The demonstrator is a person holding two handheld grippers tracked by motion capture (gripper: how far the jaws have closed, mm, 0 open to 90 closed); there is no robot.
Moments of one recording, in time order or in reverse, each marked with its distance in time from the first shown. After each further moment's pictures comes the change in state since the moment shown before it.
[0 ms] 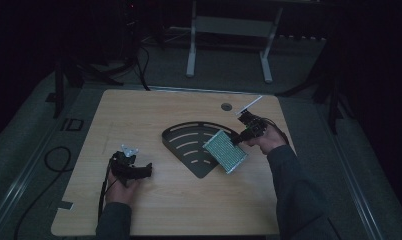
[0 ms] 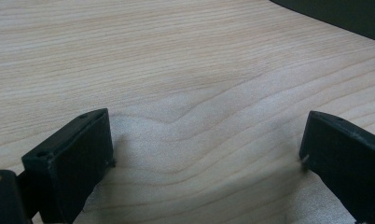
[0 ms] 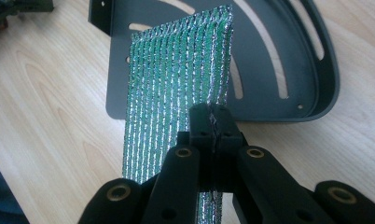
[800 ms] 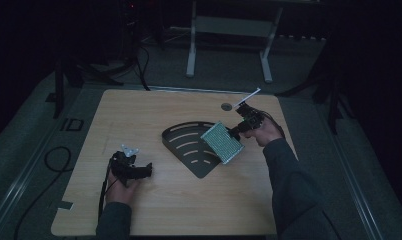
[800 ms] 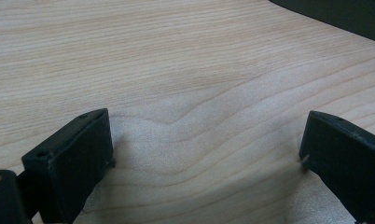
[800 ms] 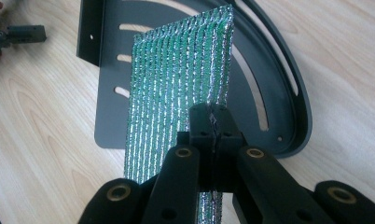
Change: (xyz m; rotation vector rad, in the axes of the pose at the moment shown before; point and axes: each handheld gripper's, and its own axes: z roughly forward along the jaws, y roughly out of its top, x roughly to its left) left arm 0.000 0.000 0.000 0.001 0.000 0.000; right arm -0.013 0.022 0.003 -0.044 -0.008 0.010
